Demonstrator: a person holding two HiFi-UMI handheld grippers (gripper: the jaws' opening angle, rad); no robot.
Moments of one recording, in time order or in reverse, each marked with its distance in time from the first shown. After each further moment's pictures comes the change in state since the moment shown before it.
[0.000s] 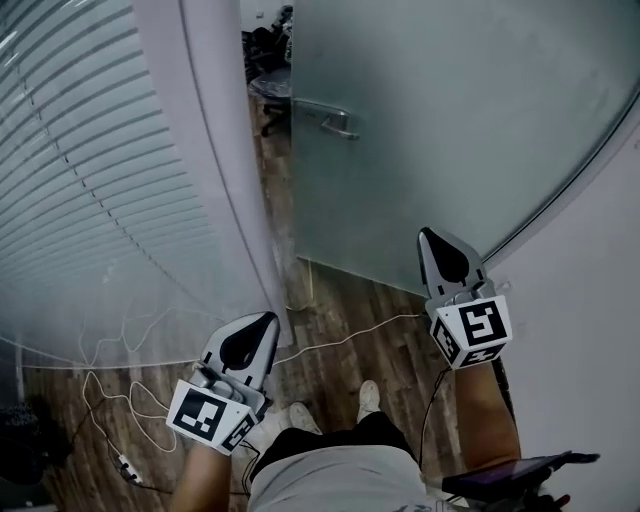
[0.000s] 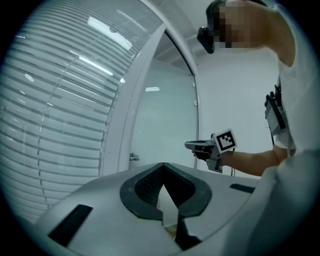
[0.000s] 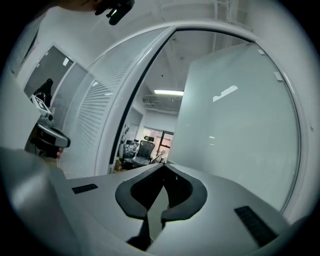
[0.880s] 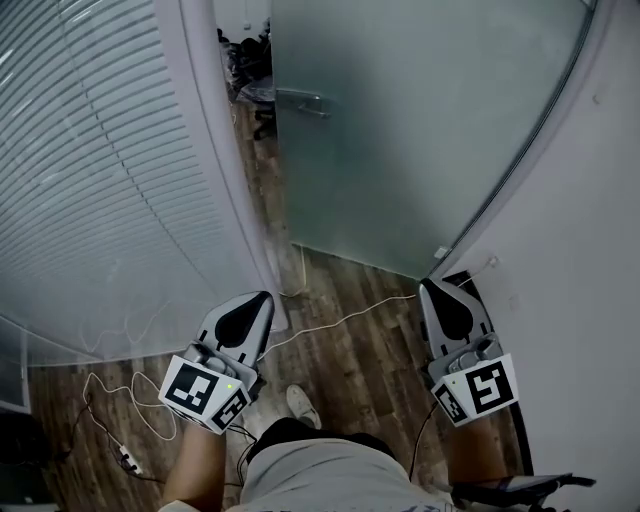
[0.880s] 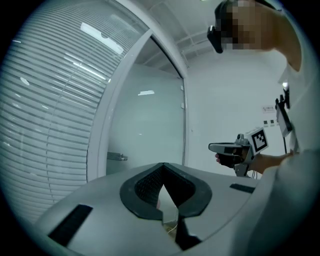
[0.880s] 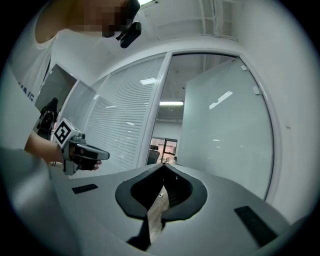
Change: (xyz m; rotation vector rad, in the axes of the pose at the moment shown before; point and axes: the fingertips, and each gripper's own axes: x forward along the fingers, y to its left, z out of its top) left arm -0.057 -0.088 0.034 0.008 -0.008 -0.040; right arm -0.203 0.057 0.052 0.083 -0.076 0.031
